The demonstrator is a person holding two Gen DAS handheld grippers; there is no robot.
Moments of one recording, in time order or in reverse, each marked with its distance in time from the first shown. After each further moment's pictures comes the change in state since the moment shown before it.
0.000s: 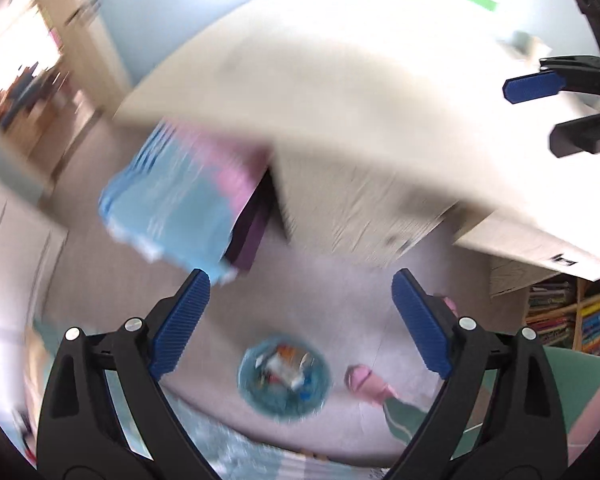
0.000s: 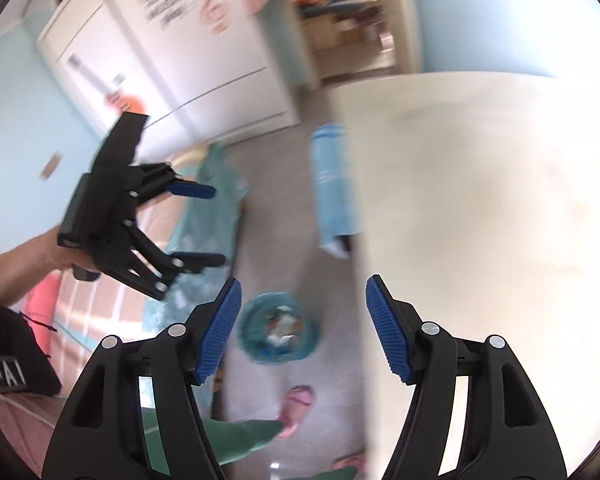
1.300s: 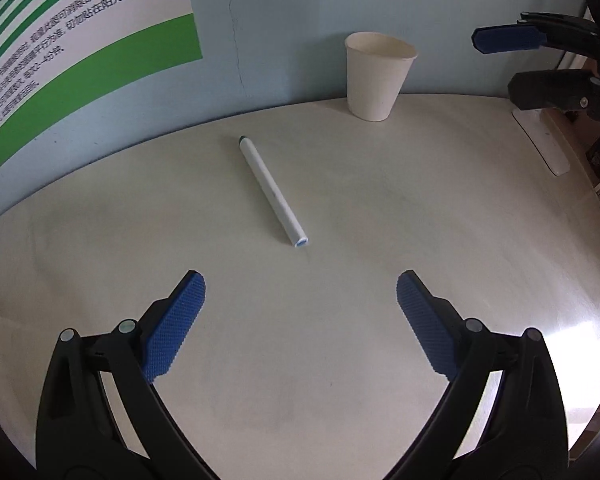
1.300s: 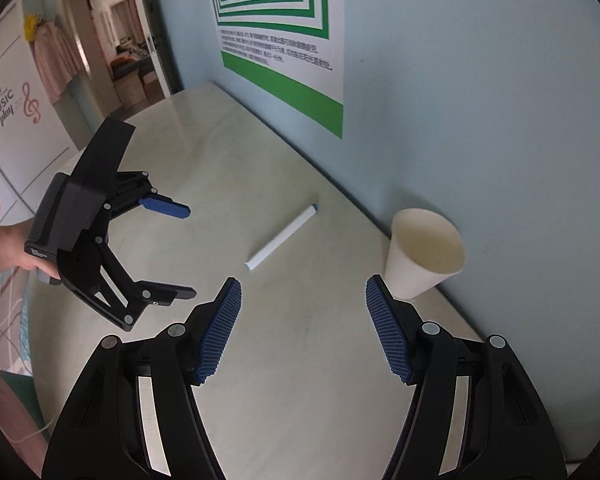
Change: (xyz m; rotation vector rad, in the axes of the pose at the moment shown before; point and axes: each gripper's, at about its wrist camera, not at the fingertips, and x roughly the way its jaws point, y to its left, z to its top) left arm 0.206 -0.500 0.423 0.455 0.002 -0.301; right arm -0.342 -0.478 -0.186 0.295 -0.105 -0.490
